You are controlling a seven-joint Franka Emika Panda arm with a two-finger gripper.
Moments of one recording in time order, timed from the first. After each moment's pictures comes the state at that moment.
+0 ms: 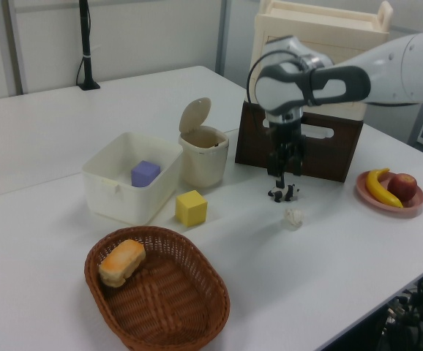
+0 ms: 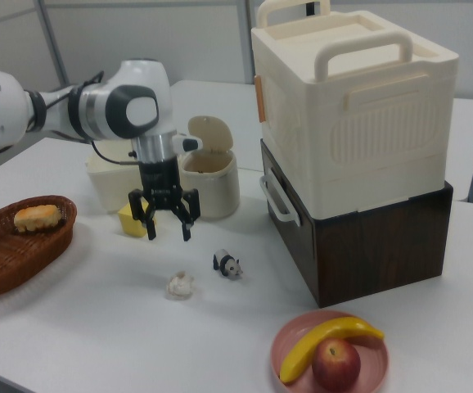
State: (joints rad) arm 0.09 0.25 -0.11 -1.76 -0.12 1.77 -0.25
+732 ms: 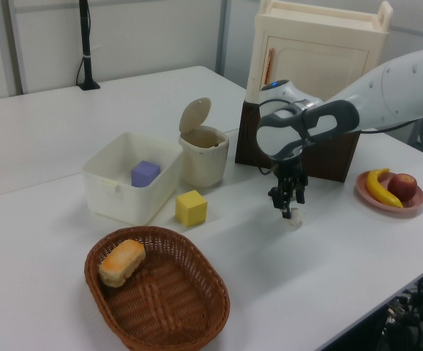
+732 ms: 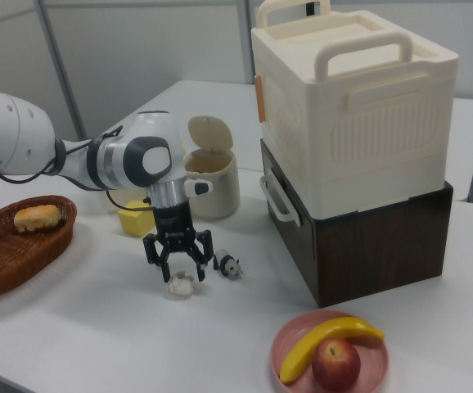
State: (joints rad) arm 0.07 0.32 -0.11 -1.90 -0.21 1.96 -0.26
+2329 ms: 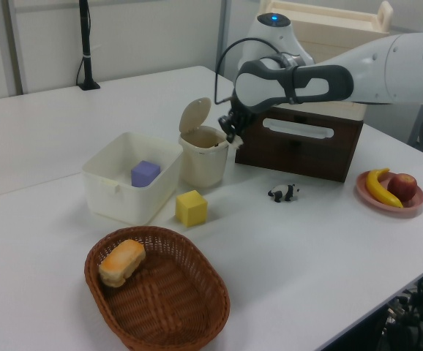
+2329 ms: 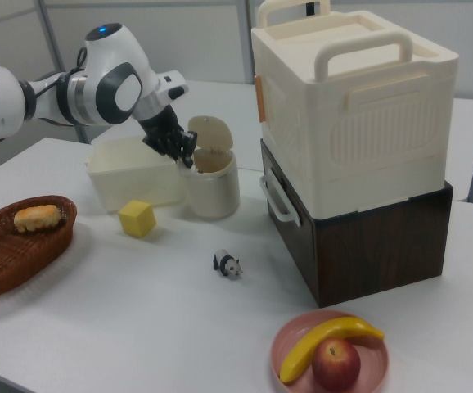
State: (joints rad) arm 0.16 0.31 -0.10 -1.63 -0.09 2.30 0.02
